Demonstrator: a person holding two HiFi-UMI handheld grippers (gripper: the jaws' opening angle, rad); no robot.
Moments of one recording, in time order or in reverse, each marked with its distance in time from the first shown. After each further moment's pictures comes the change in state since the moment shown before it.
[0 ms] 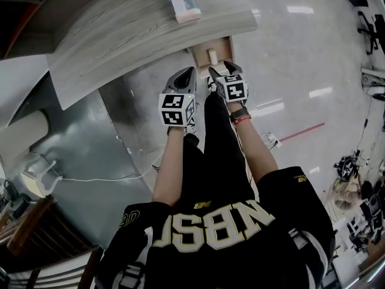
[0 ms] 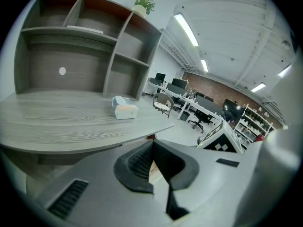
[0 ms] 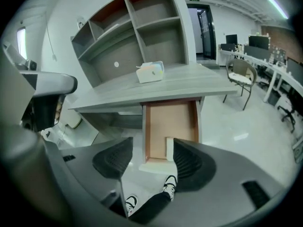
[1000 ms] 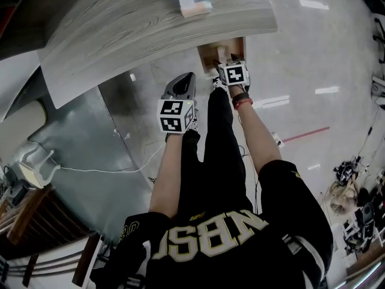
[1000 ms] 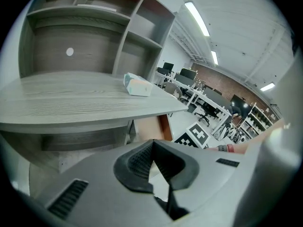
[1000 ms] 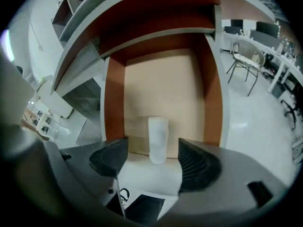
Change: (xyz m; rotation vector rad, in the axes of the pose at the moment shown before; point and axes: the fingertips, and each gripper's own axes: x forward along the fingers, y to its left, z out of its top) left arm 0.027 0.048 -0.066 -0.053 0.120 0.070; right arm 0.132 -0.050 -0.065 0.017 0.214 -0.014
